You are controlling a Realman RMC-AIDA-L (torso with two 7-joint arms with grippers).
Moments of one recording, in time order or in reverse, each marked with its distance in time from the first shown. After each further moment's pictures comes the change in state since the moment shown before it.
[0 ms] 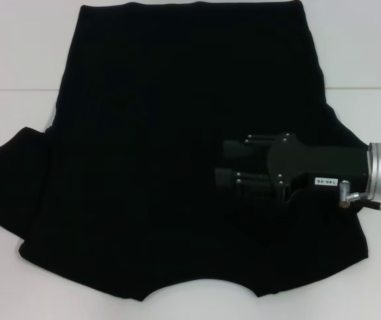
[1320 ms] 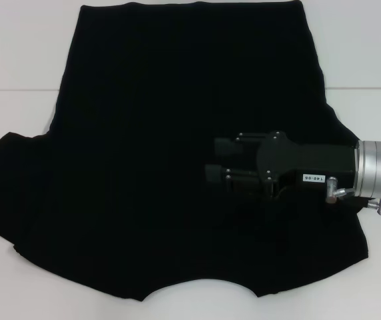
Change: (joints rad) left arm 0.038 -0.004 -0.024 0.106 0.000 0.098 -0.022; right arm 0.028 0.006 0.003 0.039 0.001 0.042 -0.001
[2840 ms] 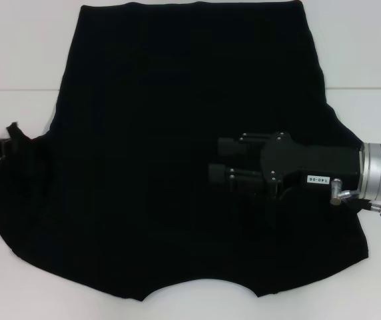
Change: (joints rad) left arm -0.024 0.009 0.011 0.021 -0.192 0.135 0.127; right arm -0.013 -0.003 0.006 0.009 0.015 -0.011 -0.007
